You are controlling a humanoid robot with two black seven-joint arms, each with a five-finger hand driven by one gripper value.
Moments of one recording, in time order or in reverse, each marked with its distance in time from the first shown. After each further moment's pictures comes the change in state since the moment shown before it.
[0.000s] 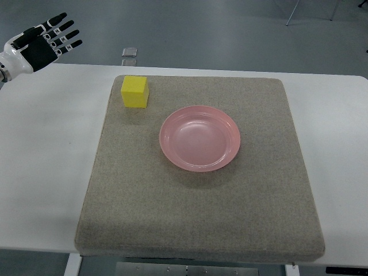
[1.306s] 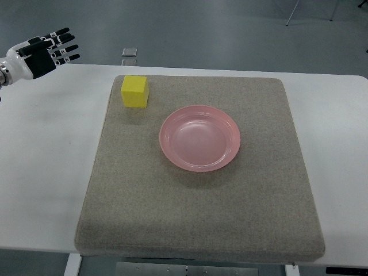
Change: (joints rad) left arm -0.087 -0.055 0.034 0.154 0.366 0.000 -0.035; right arm 0.000 0.000 0.000 0.000 0.000 0.000 0.000
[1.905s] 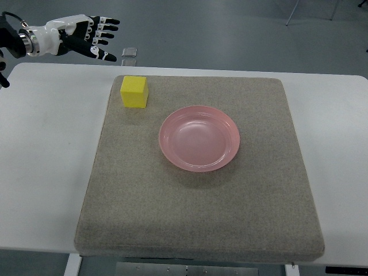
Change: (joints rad) left arm -0.088 0.002 0.013 -0.336 1.016 0.000 -0.350; right arm 0.000 0.000 0.000 0.000 0.000 0.000 0.000
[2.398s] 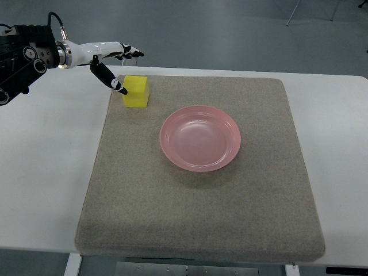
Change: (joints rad) left arm -0.025 -0.038 0.134 -0.113 0.435 0.224 -0.003; right arm 0.000 0.000 0.000 0.000 0.000 0.000 0.000
